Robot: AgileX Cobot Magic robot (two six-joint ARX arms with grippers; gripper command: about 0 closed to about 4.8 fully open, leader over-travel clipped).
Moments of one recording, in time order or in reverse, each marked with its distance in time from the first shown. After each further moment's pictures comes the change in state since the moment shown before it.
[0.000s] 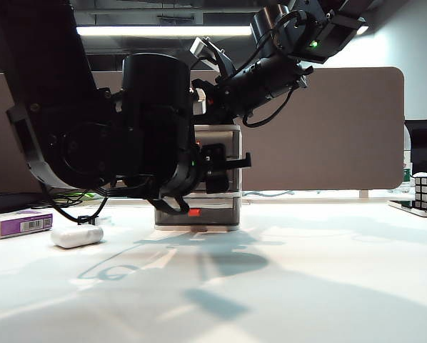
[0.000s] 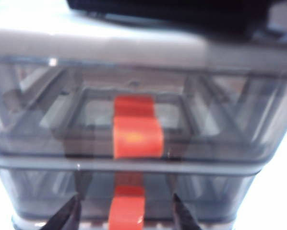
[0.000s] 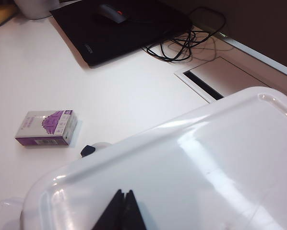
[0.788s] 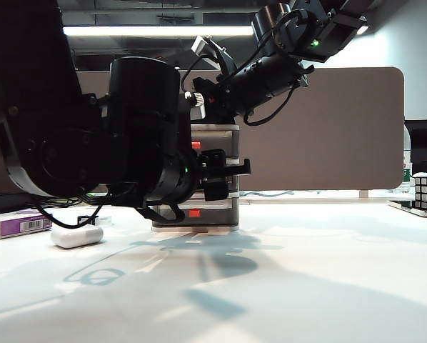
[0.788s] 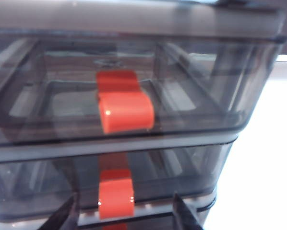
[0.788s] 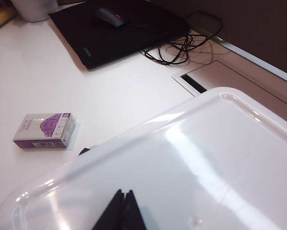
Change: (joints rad) left arm 0.000 -0.006 -0.056 0.045 0.080 0.000; right arm -0.001 -0.002 0.000 0.008 0.000 0.000
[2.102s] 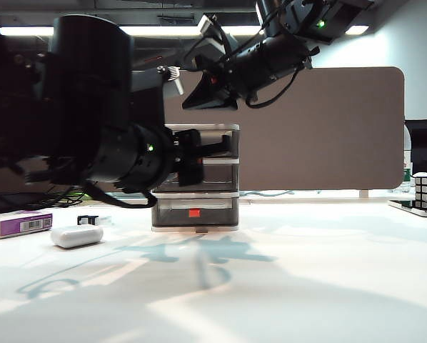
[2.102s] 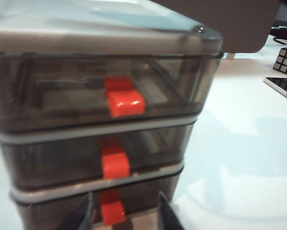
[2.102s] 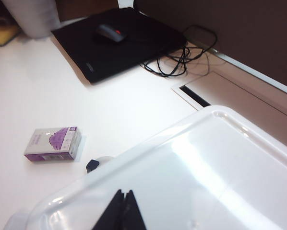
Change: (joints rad) left arm 0.001 -0.186 -0.191 0.001 0.143 -0.018; right arm 0.001 -0.054 -0.004 -0.004 0.003 0.051
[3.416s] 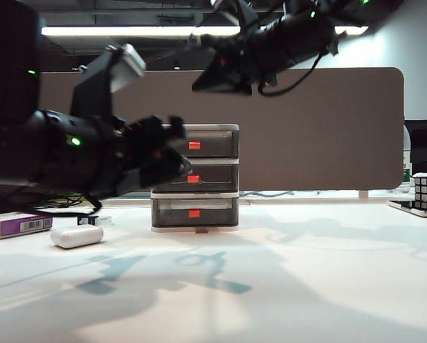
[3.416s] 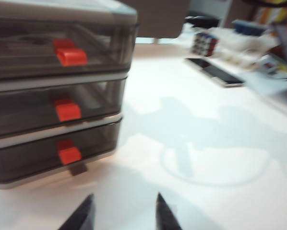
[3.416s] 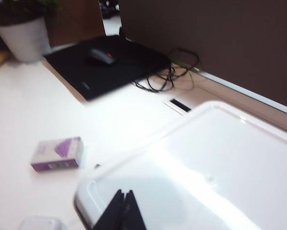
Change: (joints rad) left arm 0.025 -0.148 -0.267 0.126 0.288 -0.025; right arm 0.041 -0.222 -0.361 0.282 0.134 0.079
